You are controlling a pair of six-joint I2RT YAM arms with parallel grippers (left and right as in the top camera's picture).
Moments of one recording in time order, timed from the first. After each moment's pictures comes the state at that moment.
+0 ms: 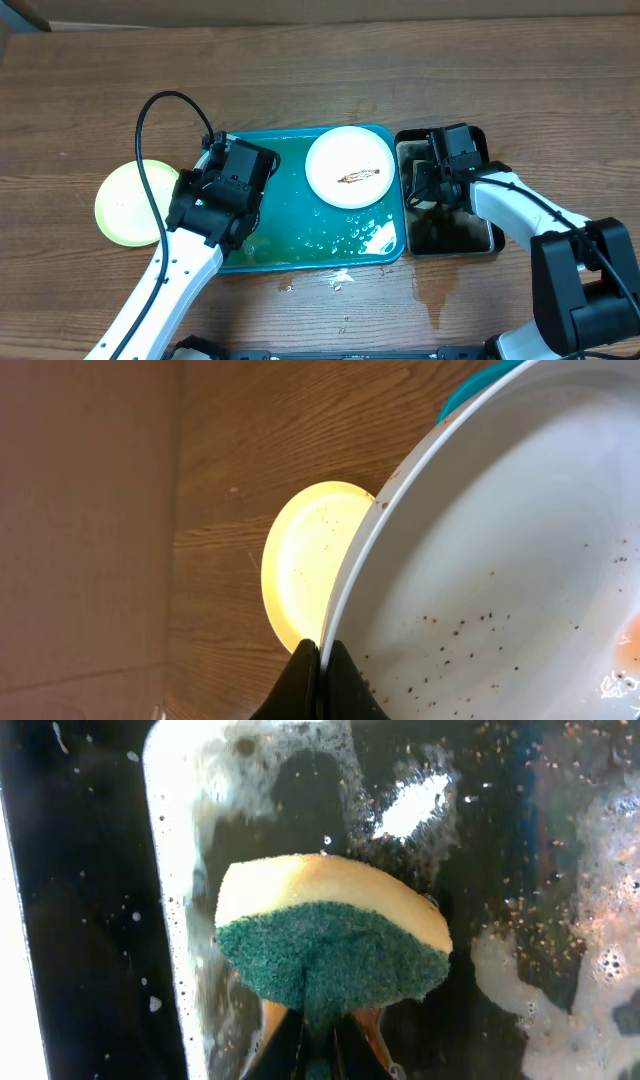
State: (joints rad) left arm -0.39 1.26 1.02 -0.92 -0.82 -0.05; right arm 0.24 1.73 0.90 -0.36 -0.05 0.35
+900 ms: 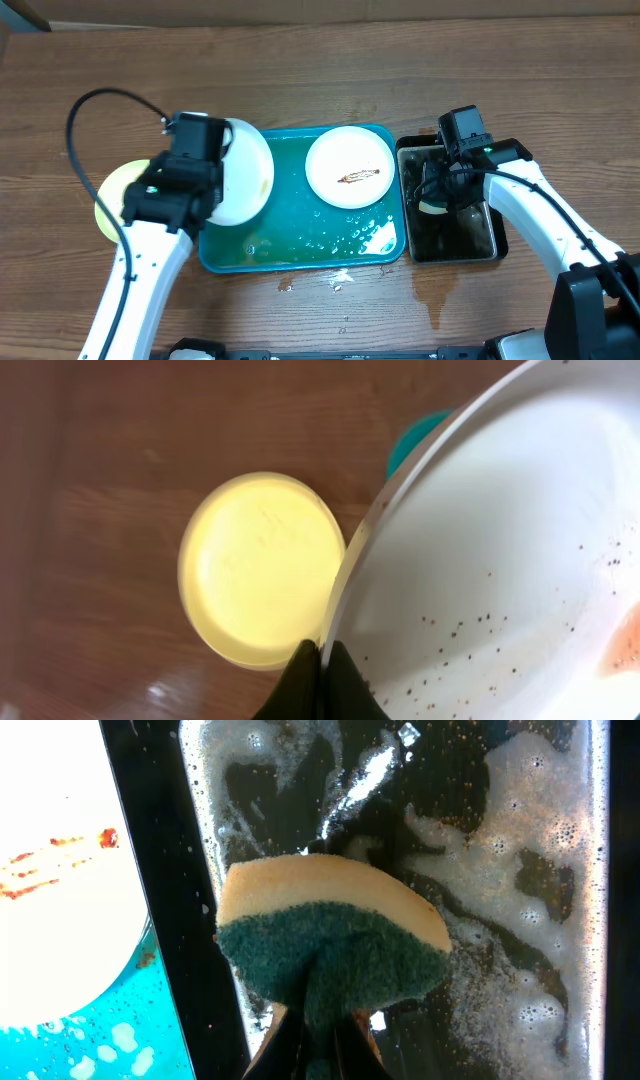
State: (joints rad) left arm -0.14 1.26 1.15 -0.98 -0.43 -0.13; right arm 0.24 1.61 1.08 -0.80 -0.03 0.35
